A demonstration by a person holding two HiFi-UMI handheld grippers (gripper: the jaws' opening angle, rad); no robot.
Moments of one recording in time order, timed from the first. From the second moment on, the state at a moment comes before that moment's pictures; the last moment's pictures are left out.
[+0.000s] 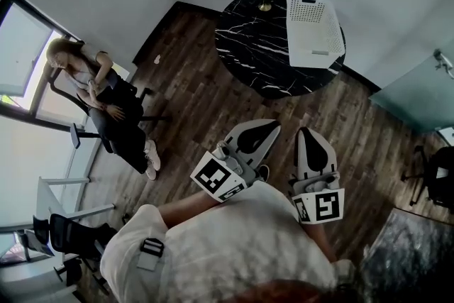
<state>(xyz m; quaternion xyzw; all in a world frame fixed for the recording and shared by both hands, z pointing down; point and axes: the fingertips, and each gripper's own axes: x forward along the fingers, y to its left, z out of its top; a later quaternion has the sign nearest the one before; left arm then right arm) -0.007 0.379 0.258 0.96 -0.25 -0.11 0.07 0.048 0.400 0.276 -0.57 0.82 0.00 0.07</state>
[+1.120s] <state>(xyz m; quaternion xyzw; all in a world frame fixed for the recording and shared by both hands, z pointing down) -0.024 0.130 0.267 0.94 -0.27 -0.15 0.10 0.032 0.147 0.285 -0.54 0.84 -0.01 0.01</state>
